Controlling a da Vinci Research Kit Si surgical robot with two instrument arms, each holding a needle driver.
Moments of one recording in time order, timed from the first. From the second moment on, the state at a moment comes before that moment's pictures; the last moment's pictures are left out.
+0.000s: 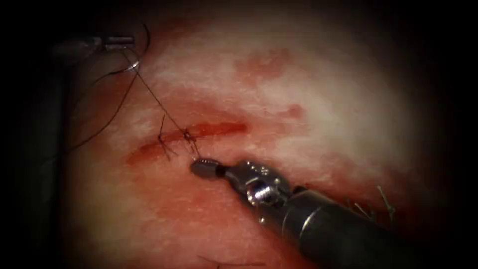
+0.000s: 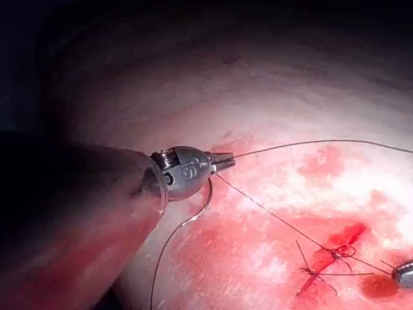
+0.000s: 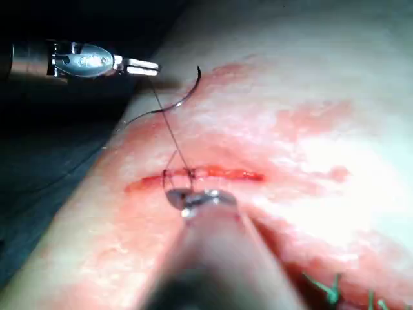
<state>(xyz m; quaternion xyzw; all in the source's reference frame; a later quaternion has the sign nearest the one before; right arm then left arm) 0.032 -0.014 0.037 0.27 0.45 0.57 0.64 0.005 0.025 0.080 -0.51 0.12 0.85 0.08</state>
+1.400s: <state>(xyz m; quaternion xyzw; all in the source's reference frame) 0.029 -0.019 0.039 0.24 0.46 0.56 0.64 0.011 0.030 0.088 -0.46 0.16 0.86 0.13</state>
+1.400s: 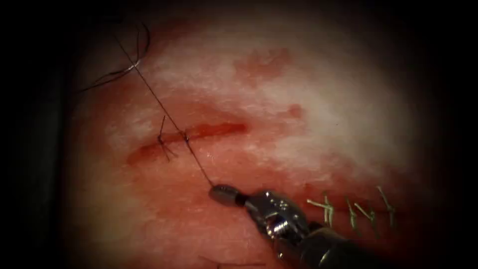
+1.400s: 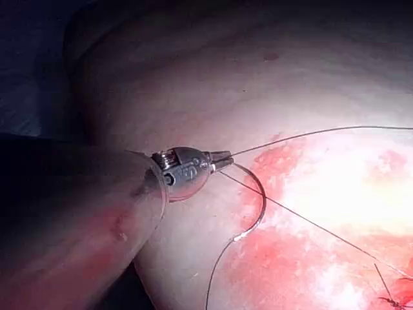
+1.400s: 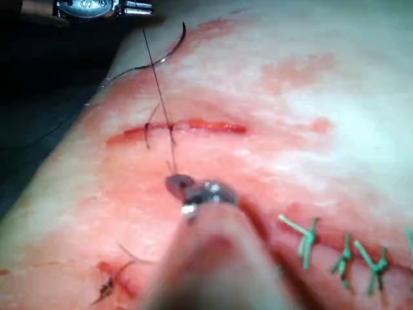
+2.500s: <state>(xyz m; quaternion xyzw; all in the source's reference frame) 0.034 -0.007 0.041 0.10 0.56 0.37 0.73 -0.002 0.024 0.061 -0.69 0.02 0.71 0.14</state>
